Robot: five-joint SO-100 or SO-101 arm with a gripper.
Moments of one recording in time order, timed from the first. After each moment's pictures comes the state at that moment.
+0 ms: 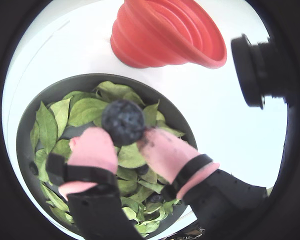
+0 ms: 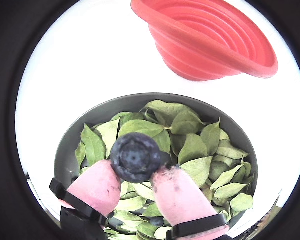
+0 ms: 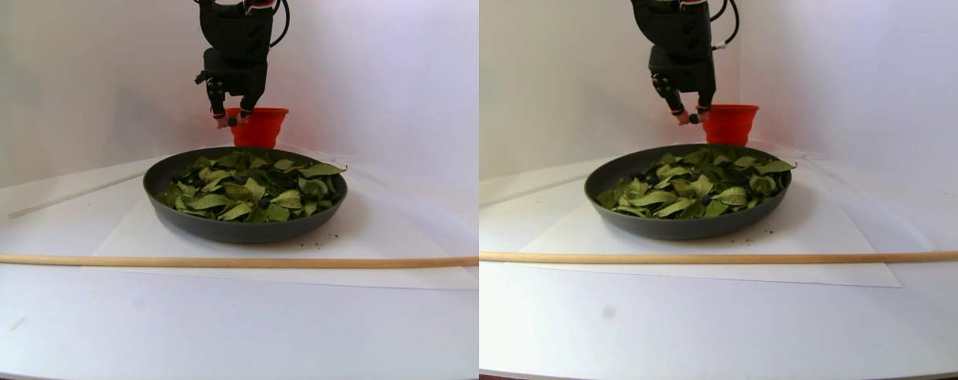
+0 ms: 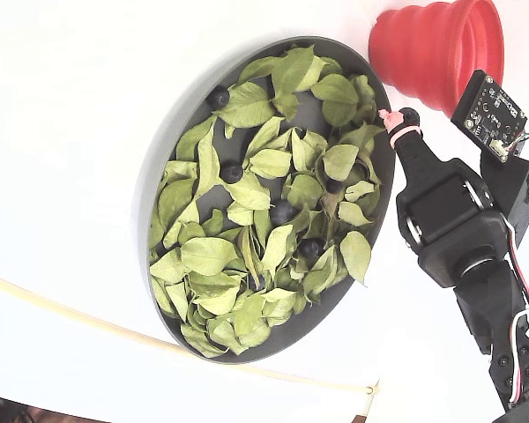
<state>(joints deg) 5.3 89.1 108.3 -10.8 -98.5</state>
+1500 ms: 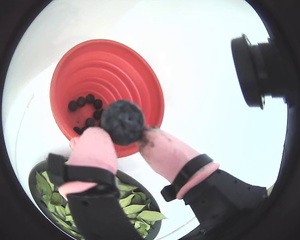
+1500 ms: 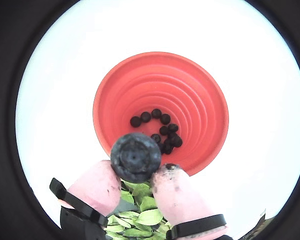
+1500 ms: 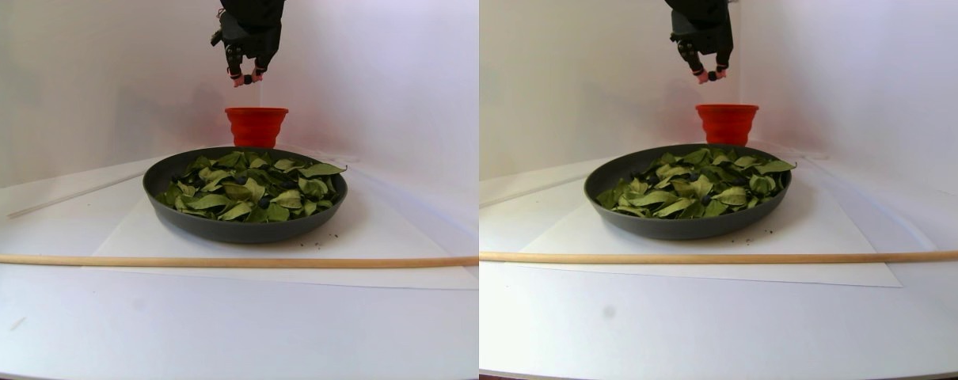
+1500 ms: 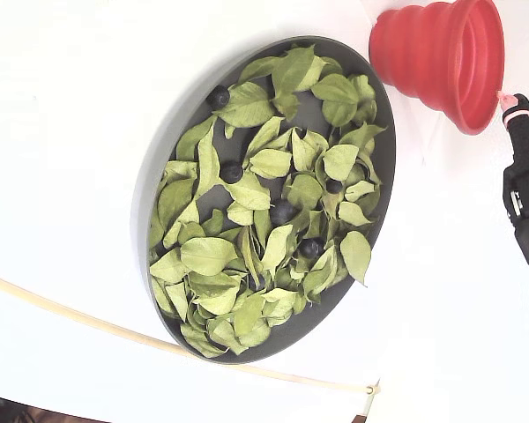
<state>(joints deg) 8.7 90.9 95.1 -10.8 -101.9</state>
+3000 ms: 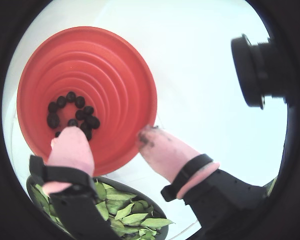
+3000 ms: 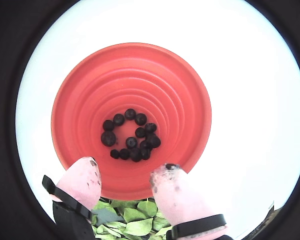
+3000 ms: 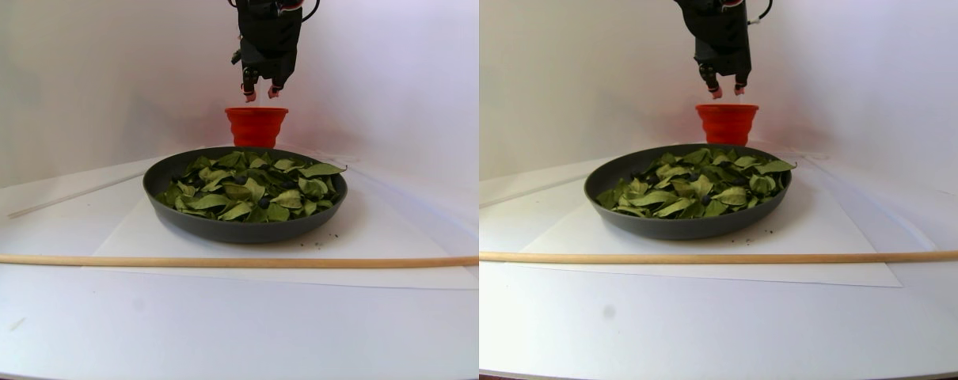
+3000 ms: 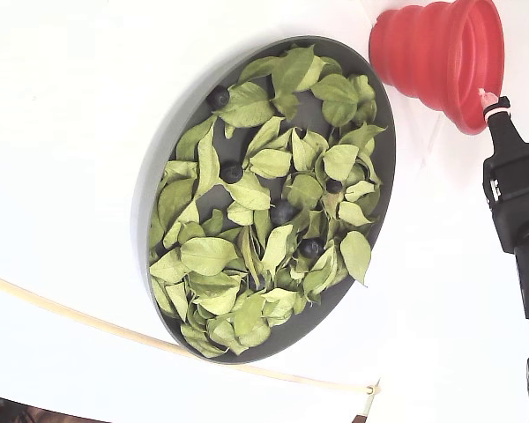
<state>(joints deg) 12.7 78.1 84.5 -12.1 -96.8</state>
